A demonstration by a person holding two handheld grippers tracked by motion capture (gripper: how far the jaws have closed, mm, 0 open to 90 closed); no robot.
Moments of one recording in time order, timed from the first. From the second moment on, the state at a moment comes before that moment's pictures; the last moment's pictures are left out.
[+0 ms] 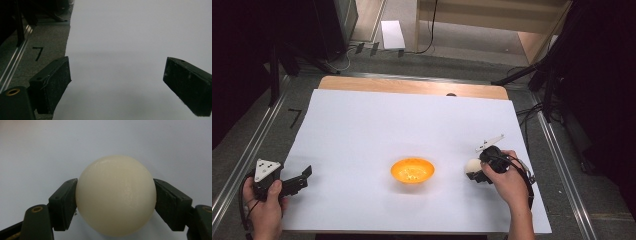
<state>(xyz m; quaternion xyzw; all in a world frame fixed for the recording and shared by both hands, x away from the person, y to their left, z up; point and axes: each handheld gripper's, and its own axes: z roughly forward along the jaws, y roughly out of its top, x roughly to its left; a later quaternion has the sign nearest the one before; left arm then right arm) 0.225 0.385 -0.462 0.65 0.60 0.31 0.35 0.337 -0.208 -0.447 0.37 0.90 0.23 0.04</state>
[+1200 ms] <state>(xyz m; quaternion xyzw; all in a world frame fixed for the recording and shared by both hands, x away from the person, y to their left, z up) 0.223 0.387 -0.461 0.64 0.60 0.31 0.36 0.333 -0.170 -0.405 0.32 0.91 0.26 0.04</state>
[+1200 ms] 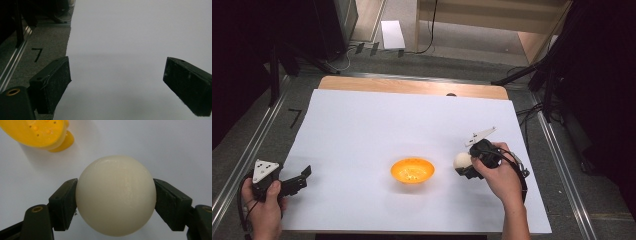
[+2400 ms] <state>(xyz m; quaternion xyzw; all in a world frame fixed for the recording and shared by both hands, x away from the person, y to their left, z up) 0.223 0.387 -0.461 0.64 0.60 0.31 0.36 0.334 -0.095 -0.386 0.24 0.93 0.27 0.03</state>
